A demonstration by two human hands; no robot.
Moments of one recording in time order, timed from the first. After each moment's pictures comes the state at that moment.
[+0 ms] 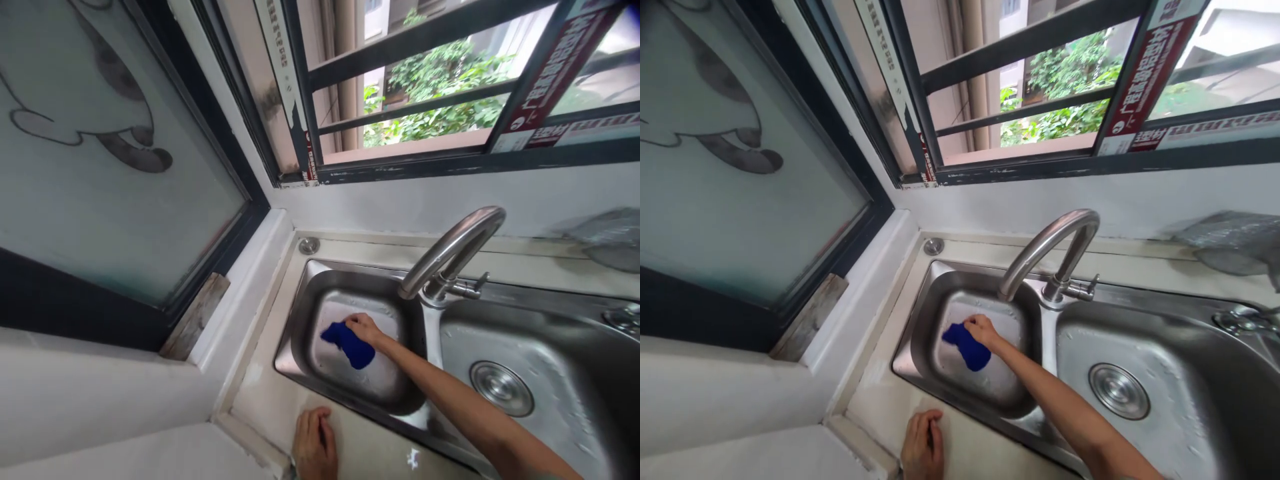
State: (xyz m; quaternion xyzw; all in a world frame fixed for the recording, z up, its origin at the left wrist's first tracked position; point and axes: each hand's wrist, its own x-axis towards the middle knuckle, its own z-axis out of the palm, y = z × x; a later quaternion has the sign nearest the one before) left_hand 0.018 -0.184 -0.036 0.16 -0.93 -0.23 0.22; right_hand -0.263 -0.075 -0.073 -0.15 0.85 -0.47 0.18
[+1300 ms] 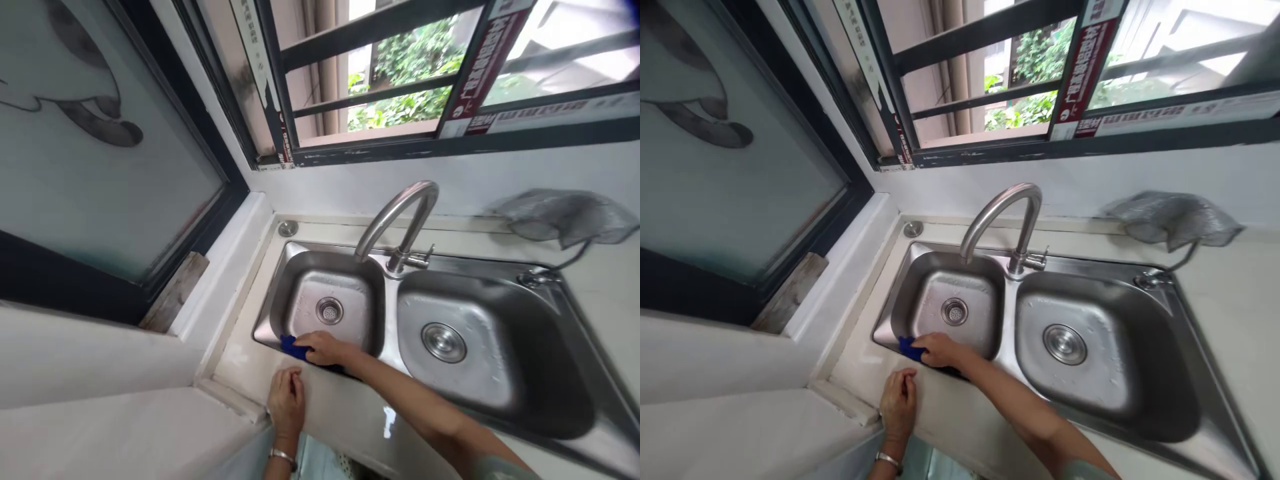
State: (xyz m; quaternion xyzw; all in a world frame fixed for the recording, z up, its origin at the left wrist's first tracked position) left_hand 0.013 -0.183 -0.020 0.12 -0.95 -0.19 0.22; right_hand -0.156 -0.074 -0.041 -0.50 0.76 -0.33 0.24
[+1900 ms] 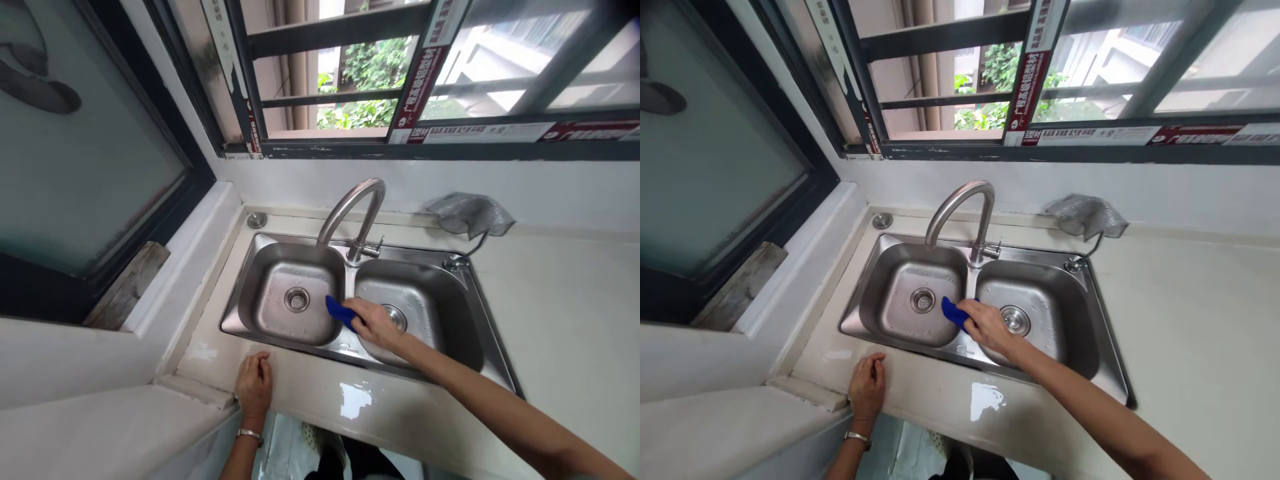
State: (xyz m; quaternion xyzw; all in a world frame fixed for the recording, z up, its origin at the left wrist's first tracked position) left_hand 0.011 -0.187 -0.028 0.11 -0.95 -0.18 0.22; right_hand -0.161 0.131 0.021 -0.36 0.88 -0.32 -0.04
